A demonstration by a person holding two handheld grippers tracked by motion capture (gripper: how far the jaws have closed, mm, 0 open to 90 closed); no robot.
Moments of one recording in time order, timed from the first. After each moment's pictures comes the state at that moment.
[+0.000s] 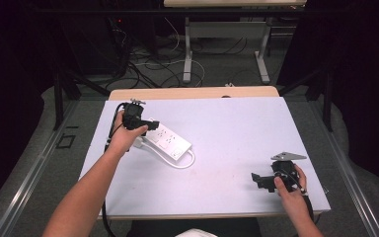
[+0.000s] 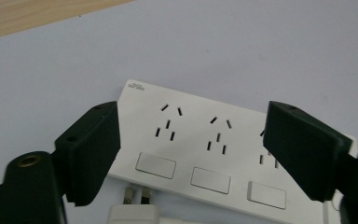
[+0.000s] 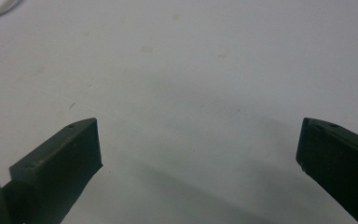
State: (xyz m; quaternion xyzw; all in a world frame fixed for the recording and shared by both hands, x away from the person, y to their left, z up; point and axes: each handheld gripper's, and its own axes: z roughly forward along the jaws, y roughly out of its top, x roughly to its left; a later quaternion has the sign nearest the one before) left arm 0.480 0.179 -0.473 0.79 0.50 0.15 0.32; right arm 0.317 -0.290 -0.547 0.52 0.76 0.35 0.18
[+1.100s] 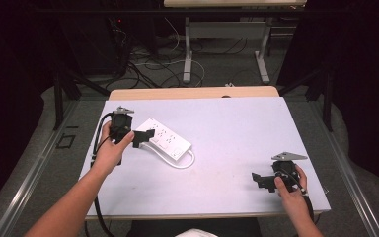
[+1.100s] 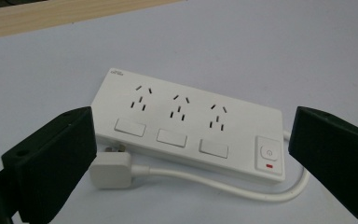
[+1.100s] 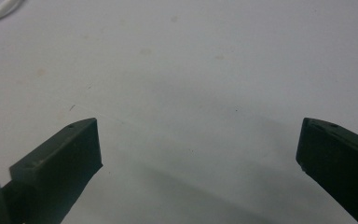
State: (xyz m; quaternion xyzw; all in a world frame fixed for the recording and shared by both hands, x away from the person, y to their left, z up) left arm 0.413 0.198 -0.450 0.77 0.48 0.15 0.38; right arm 0.317 -0.291 -0.546 0.52 0.76 0.36 0.18
